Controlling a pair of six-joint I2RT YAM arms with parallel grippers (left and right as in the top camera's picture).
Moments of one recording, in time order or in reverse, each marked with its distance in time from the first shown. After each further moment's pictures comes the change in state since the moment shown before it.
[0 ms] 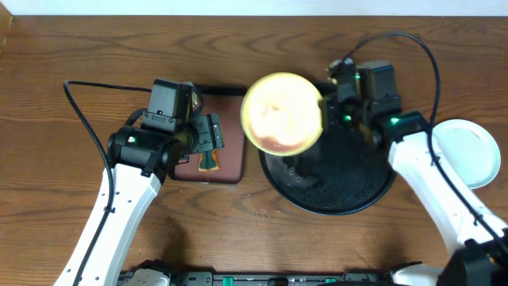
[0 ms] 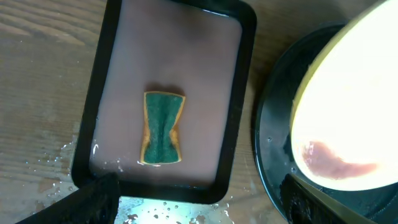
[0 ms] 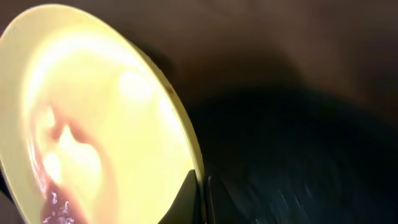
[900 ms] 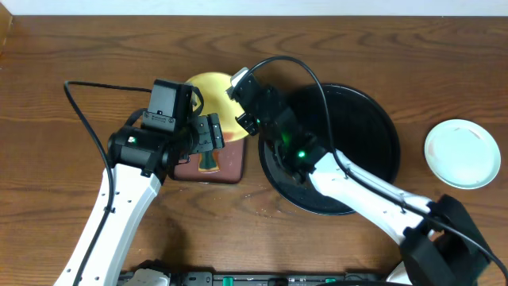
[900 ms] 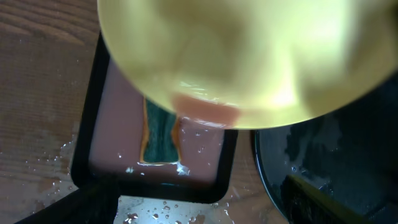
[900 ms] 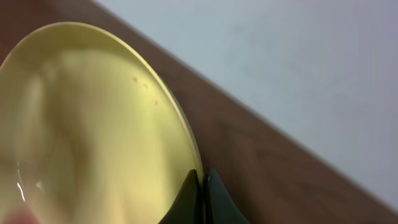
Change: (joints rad) left arm 0.000 0.000 0.000 -0.002 0.003 0.000; right arm 0.460 0.171 -0.006 0.582 0.598 -0.336
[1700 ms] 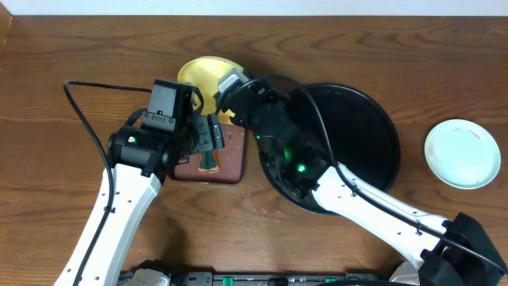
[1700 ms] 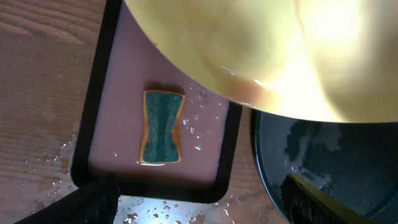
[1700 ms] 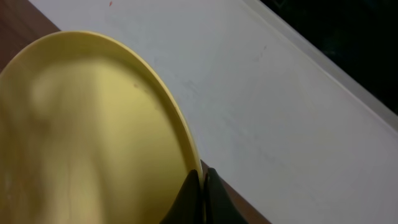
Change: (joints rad) left arm 0.000 0.000 0.000 0.000 0.000 0.000; right arm 0.083 -0.076 0.000 0.126 0.189 -0.291
